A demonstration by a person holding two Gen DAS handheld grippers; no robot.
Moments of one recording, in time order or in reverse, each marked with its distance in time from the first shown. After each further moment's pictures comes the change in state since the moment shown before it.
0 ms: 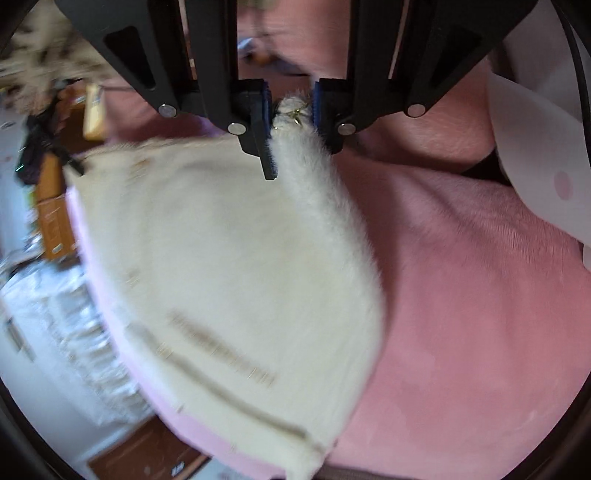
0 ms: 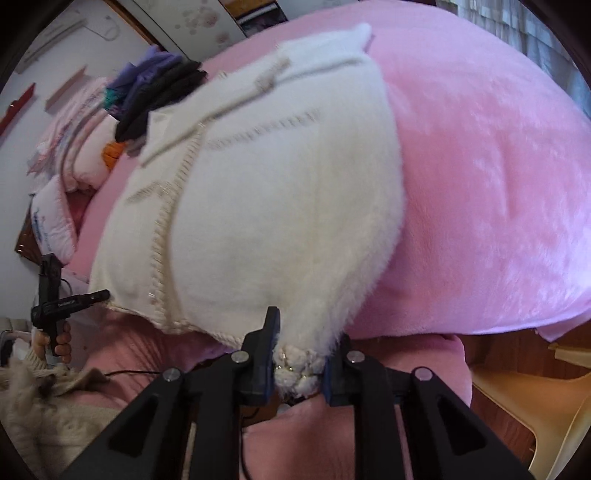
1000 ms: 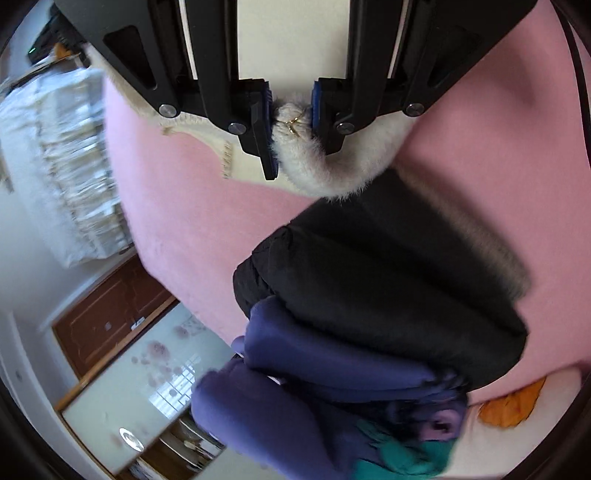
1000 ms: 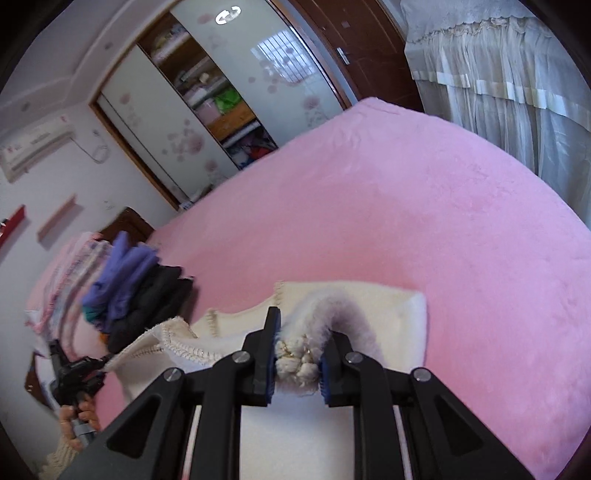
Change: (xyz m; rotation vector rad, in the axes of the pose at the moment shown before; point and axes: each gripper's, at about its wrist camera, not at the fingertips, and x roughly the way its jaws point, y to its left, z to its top) left arm 0.043 -0.075 0.409 -0.206 -0.493 0.099; right arm 0.075 -0.011 0.398 0.140 -0.376 -0.038
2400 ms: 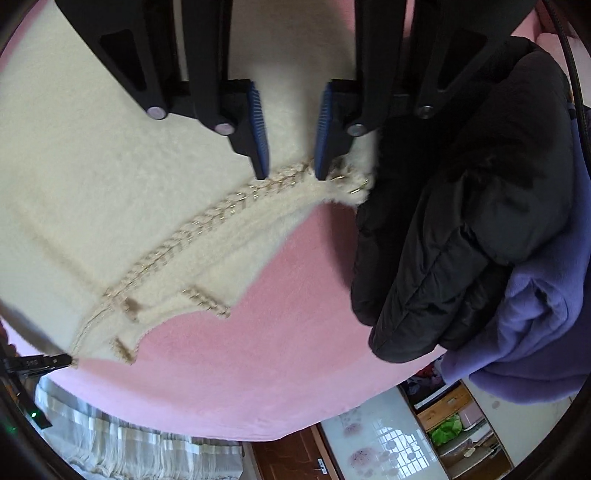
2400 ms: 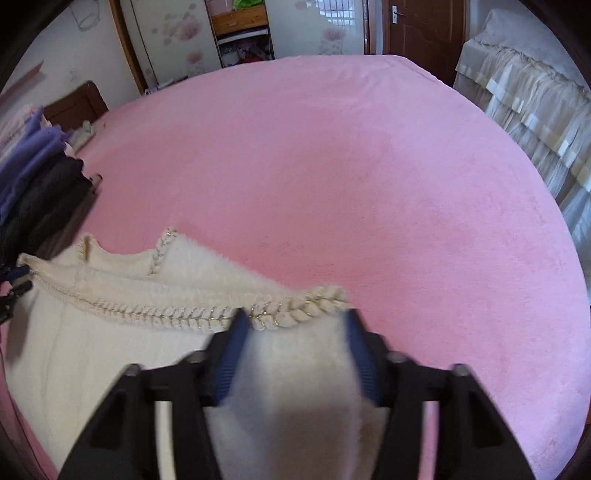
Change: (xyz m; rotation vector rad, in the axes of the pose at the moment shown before) left arm 0.097 -0.061 -0.039 1.129 0.201 0.154; right arm 0.149 -0.012 0.016 -0.396 0.268 -0.292
